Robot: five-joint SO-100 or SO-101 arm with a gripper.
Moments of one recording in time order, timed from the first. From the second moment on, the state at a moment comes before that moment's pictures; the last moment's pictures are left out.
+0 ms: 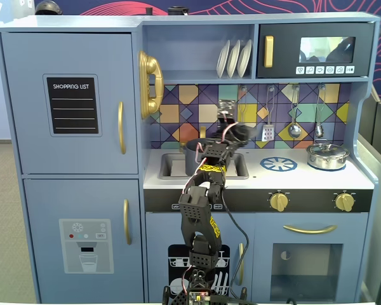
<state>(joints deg) 15.9 114.6 97.6 7.2 -93.3</state>
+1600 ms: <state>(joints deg) 2.3 122.0 109.1 9.4 -92.1</state>
